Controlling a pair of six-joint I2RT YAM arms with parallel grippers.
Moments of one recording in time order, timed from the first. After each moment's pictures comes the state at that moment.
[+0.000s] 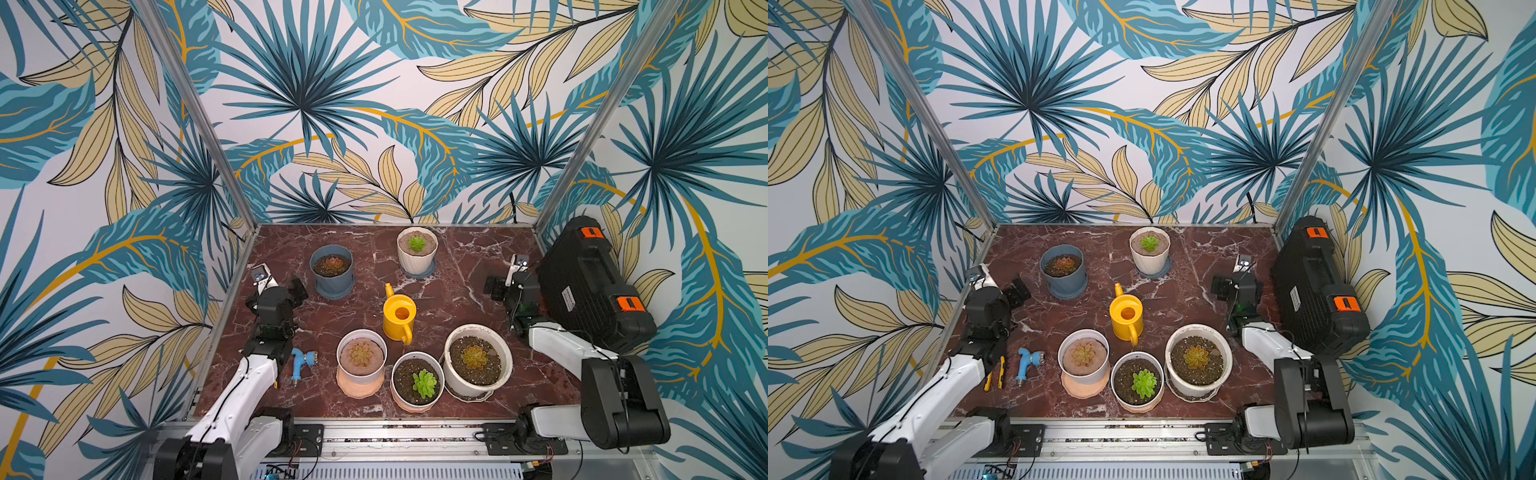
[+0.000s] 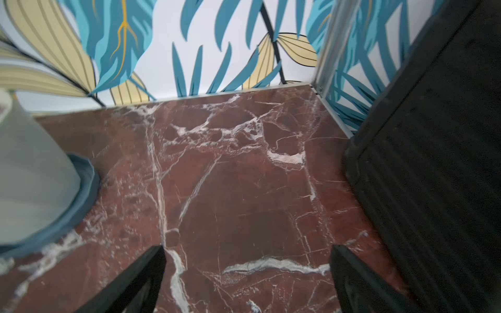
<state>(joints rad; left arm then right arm) -0.07 0.91 0.49 0.13 -0.40 -0.40 0.04 1.33 0.70 0.23 0.31 0.17</state>
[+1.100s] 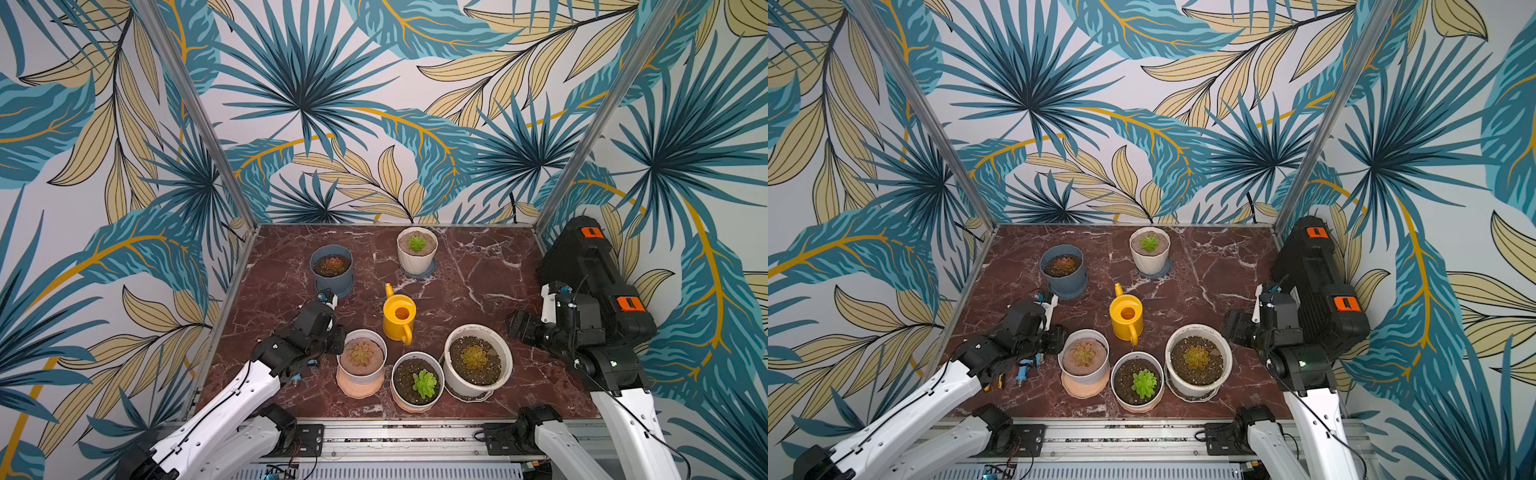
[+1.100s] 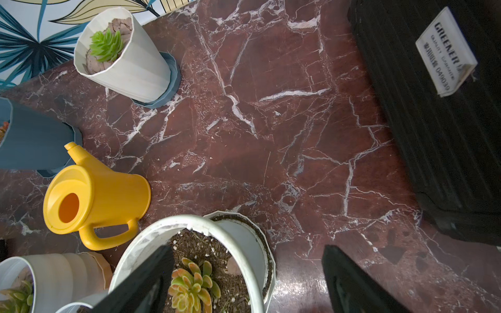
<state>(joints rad) -0.54 0.88 0.66 -0.60 -0.06 -0.43 0.06 0.72 0.97 -1.07 0.02 0.38</state>
